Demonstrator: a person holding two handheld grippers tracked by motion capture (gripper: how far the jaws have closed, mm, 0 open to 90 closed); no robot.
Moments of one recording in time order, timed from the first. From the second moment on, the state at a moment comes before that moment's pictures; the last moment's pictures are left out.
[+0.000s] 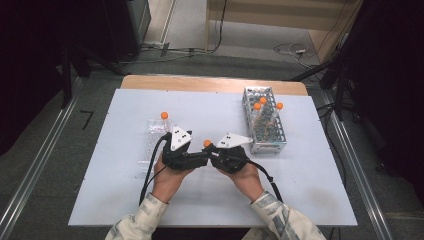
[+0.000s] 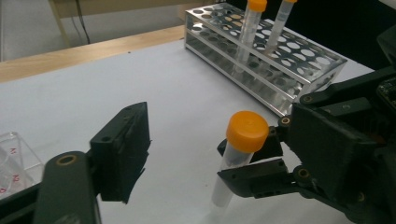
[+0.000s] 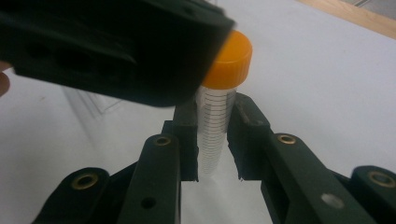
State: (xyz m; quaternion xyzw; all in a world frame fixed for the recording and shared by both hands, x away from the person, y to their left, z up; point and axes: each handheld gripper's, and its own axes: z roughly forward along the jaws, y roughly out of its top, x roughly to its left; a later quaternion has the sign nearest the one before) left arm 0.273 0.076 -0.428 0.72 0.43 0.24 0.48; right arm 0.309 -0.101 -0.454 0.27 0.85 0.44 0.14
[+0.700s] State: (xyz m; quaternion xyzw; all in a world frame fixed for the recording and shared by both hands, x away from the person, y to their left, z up) left arm 0.271 0.070 -0.435 0.74 0.41 0.23 0.49; right arm 0.305 -0.096 -0.453 0.26 0.85 0.44 0.13
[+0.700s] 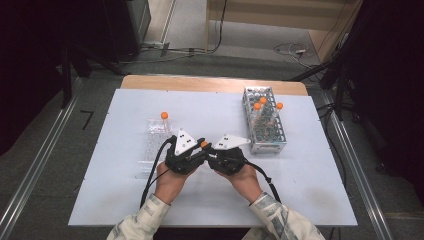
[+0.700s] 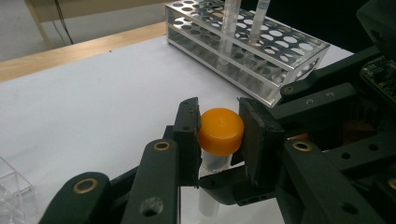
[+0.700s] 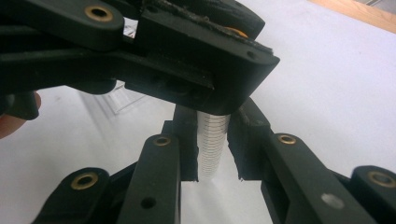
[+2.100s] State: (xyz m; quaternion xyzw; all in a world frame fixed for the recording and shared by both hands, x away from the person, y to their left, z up) left arm 0.299 0.159 -0.381 0.64 0.50 0.30 0.50; right arm 0.310 -0.108 -0.448 0.30 0.83 0.45 0.12
